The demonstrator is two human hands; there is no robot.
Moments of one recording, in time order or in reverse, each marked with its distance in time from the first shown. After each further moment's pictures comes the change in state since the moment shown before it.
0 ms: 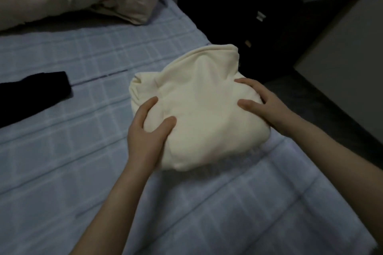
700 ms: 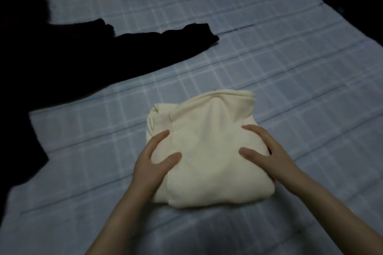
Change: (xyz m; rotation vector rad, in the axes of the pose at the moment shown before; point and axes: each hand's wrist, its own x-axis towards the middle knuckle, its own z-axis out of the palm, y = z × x) left_hand -0.115 -0.103 -0.489 0.238 -0.113 -0.226; right_hand -0.185 -0.085 0.472 0.022 -0.012 0.100
